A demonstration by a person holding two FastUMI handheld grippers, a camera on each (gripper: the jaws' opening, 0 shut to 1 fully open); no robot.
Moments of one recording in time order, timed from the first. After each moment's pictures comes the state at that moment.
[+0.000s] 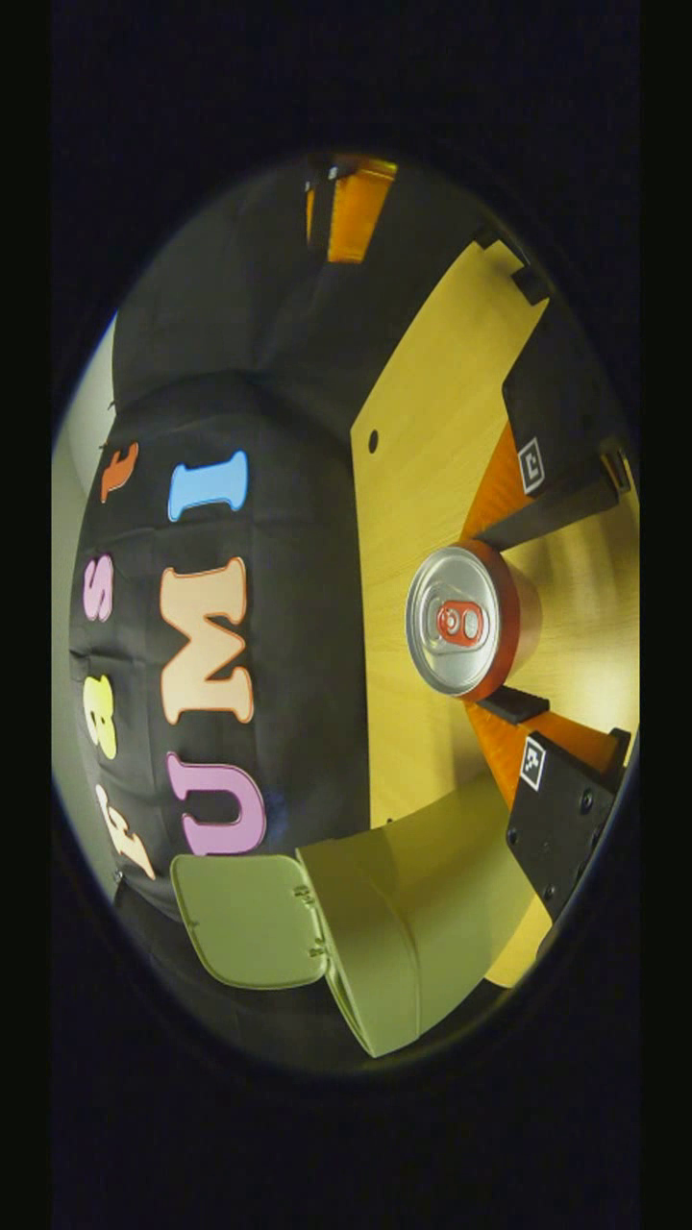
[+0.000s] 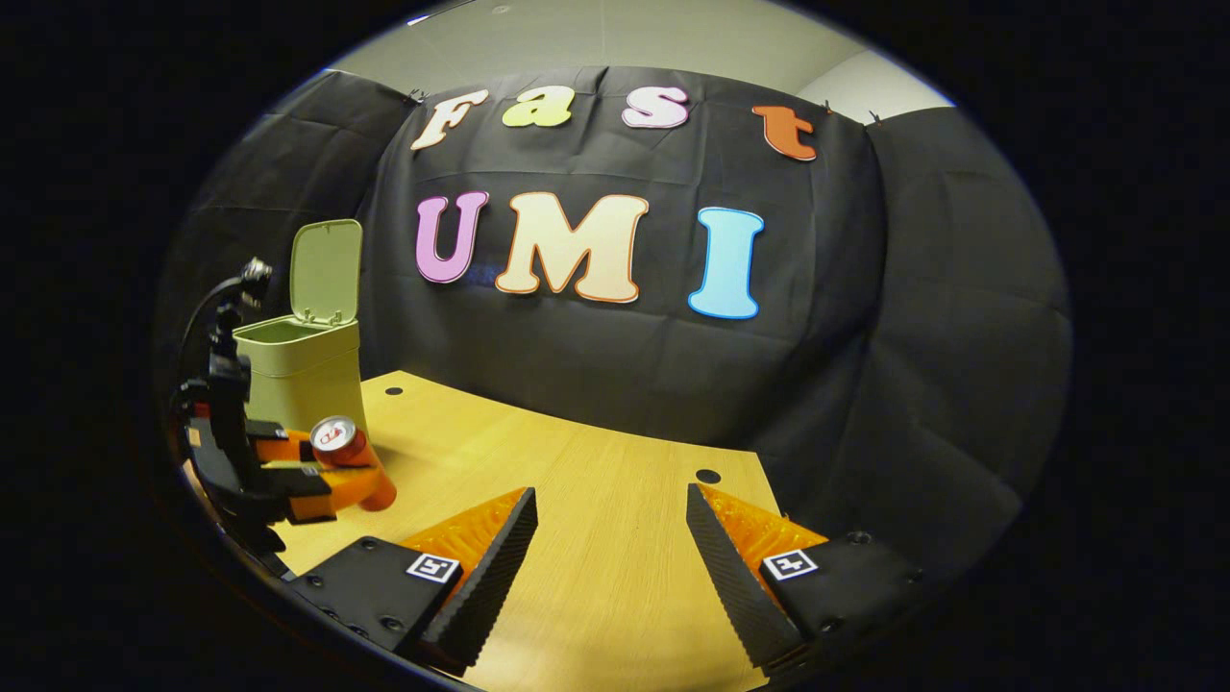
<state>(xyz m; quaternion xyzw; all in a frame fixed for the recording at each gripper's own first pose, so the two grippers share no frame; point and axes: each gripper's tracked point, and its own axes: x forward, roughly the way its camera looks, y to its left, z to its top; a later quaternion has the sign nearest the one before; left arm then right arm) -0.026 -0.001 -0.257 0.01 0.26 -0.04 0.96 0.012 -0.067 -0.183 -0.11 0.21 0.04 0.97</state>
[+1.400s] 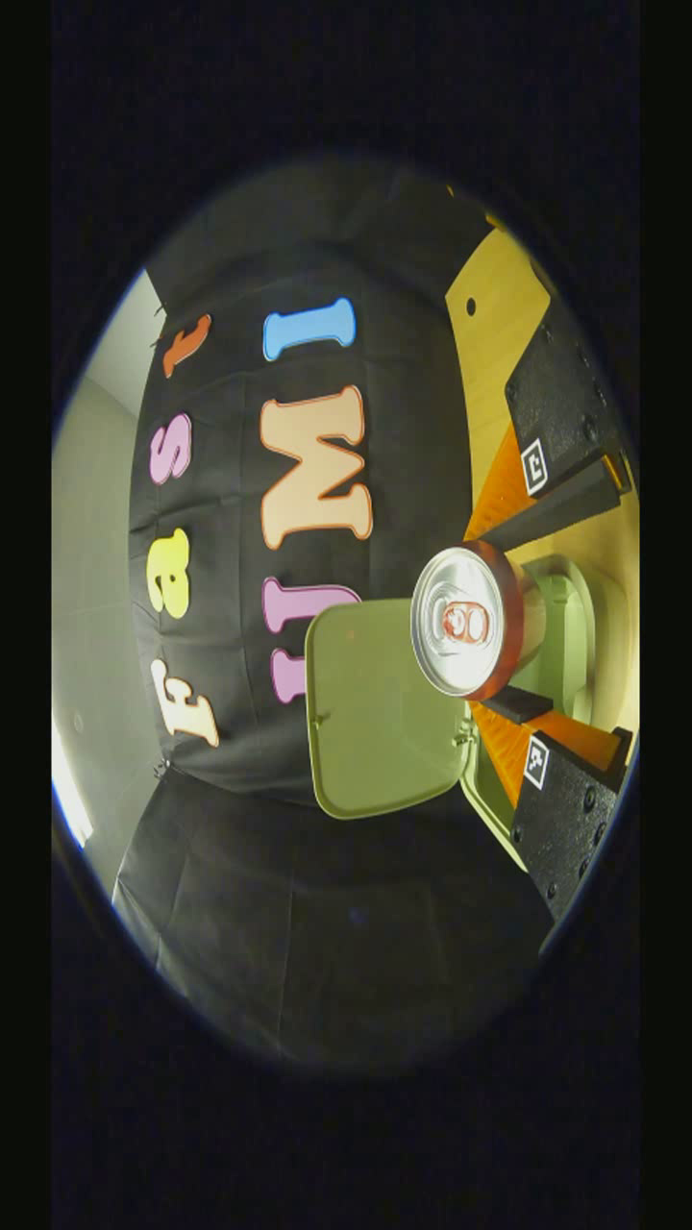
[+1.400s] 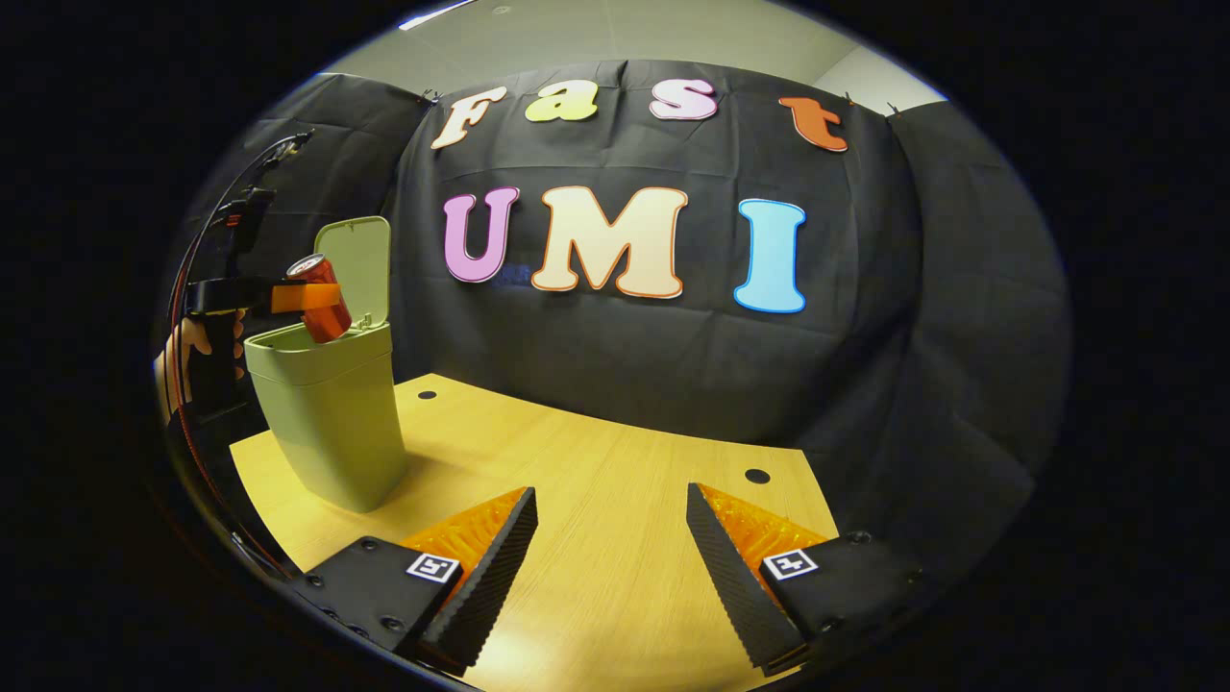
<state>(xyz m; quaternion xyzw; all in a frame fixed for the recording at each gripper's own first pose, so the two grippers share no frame) 0.023 0.203 -0.121 0.04 0.14 0.16 0.98 0.031 -0.010 -0.198 -0.10 0.22 0.08 0.97</state>
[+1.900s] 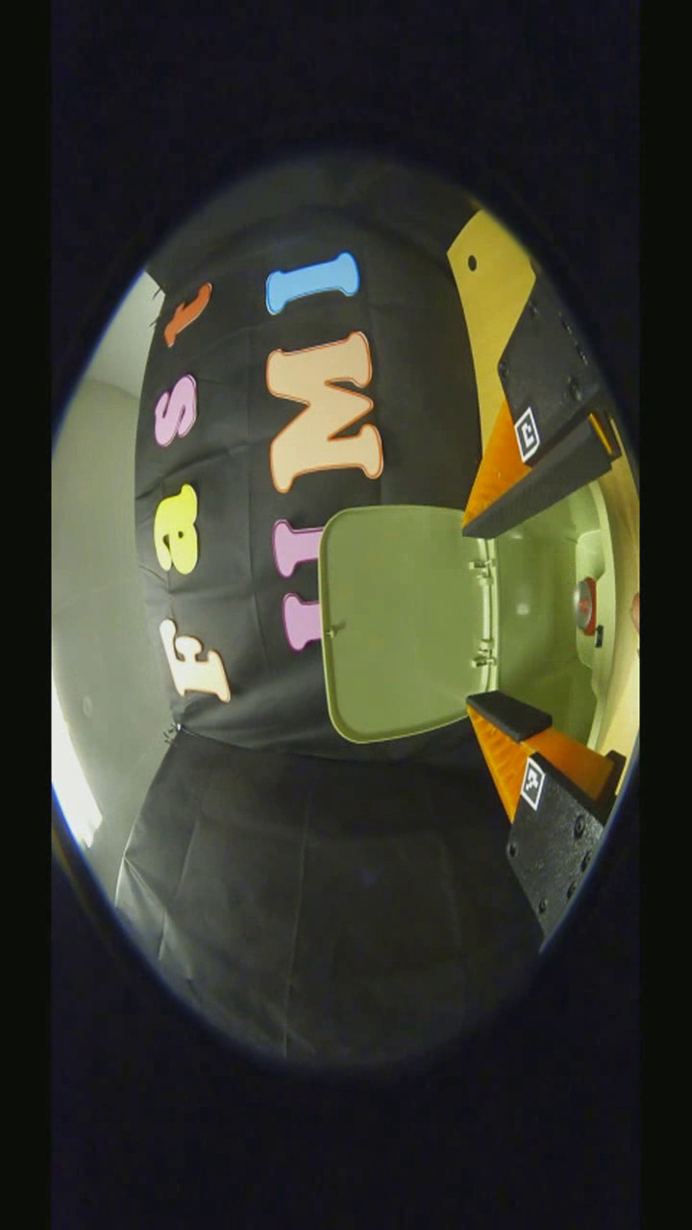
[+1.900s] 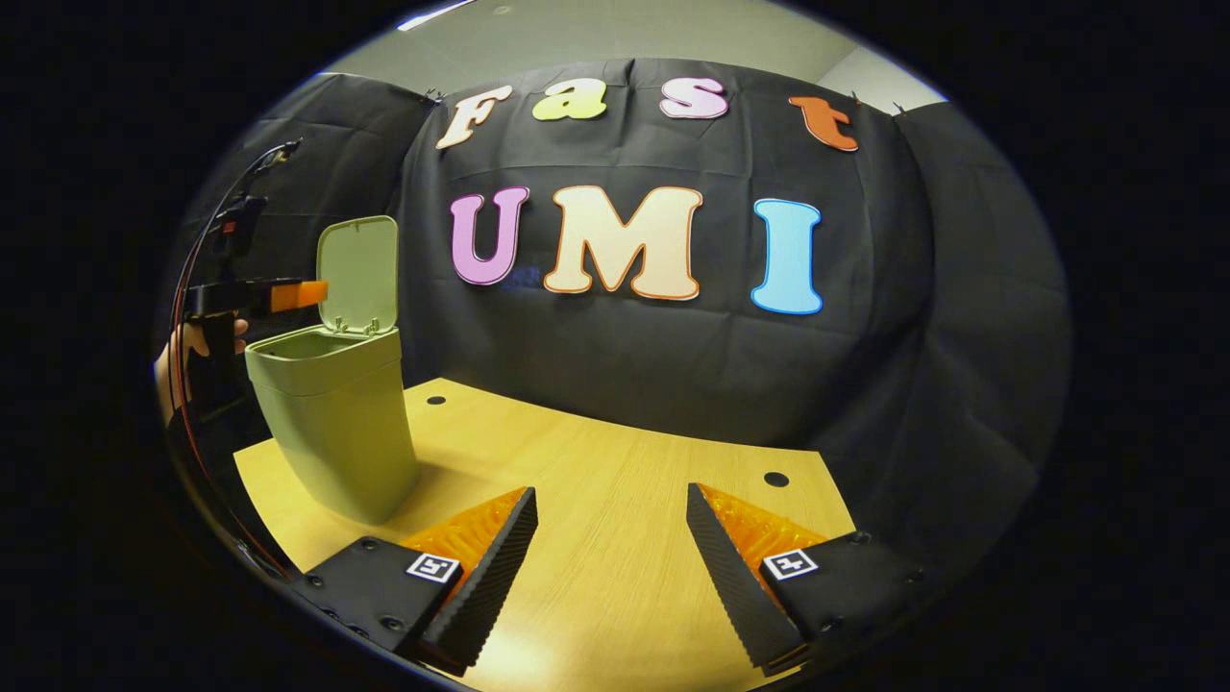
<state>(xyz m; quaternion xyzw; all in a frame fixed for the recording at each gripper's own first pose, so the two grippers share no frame) 0.025 0.257 -0.090 0.06 0.10 0.20 0.97 0.042 0.020 -0.203 -0.09 0.22 0.08 0.97</state>
